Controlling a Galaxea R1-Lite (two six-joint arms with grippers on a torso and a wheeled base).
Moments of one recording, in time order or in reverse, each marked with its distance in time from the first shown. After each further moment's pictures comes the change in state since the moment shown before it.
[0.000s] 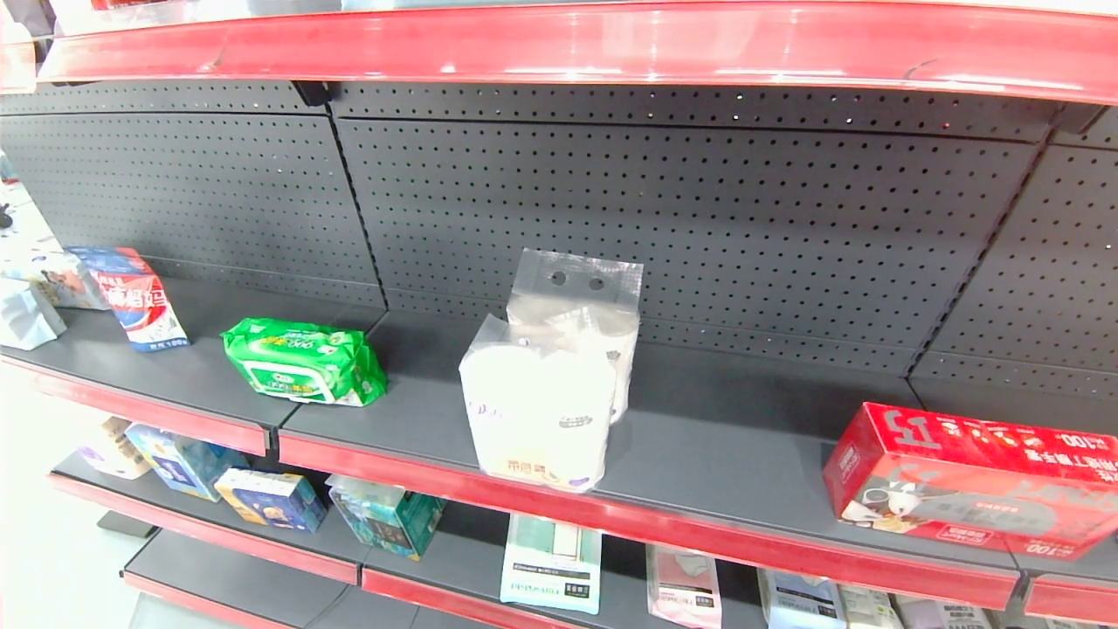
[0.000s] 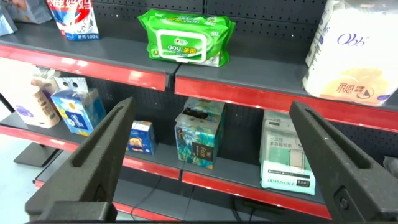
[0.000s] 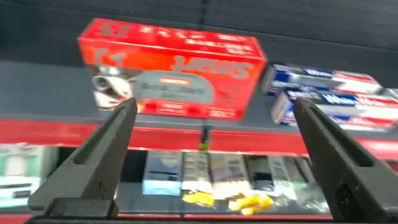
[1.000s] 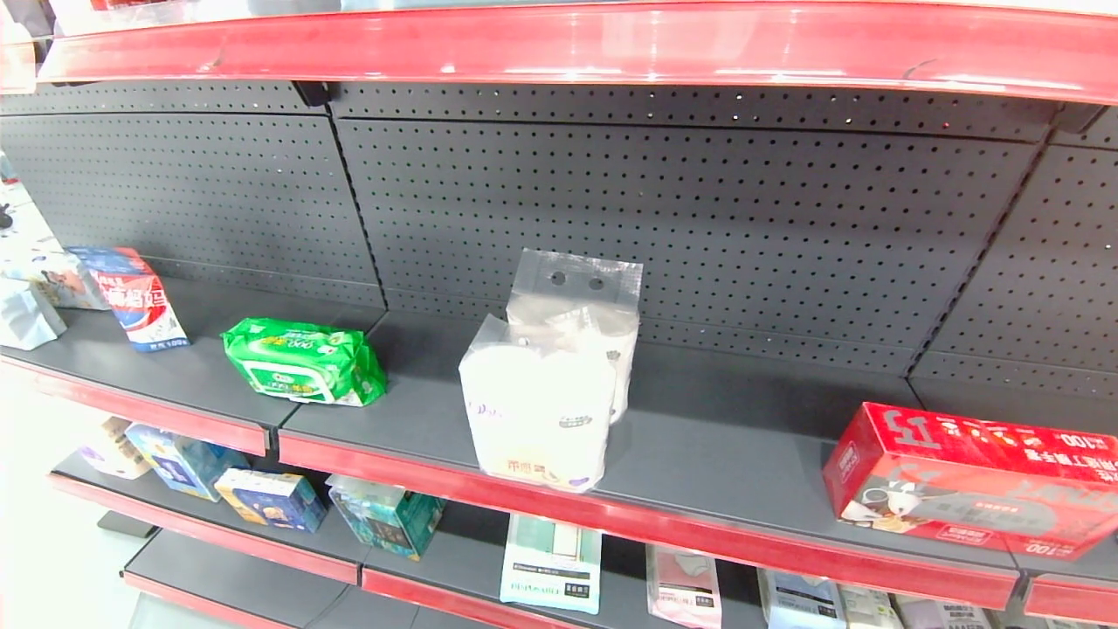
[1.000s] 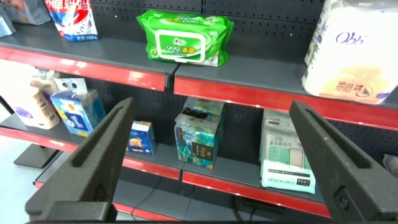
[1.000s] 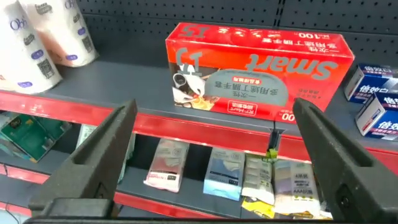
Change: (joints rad) left arm 0.000 0.000 0.000 0.000 -0.003 0.006; right arm 0.060 -0.086 0.007 0.067 0.183 0.137
